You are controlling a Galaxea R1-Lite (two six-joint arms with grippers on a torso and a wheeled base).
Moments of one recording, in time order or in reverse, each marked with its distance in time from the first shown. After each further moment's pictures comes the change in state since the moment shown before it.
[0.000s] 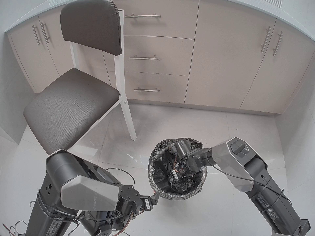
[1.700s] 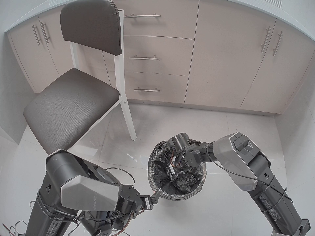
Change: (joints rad) left arm 0.000 -0.002 -0.005 0.000 0.002 -0.003; right arm 0.030 -0.068 0.000 0.010 -0.011 -0.001
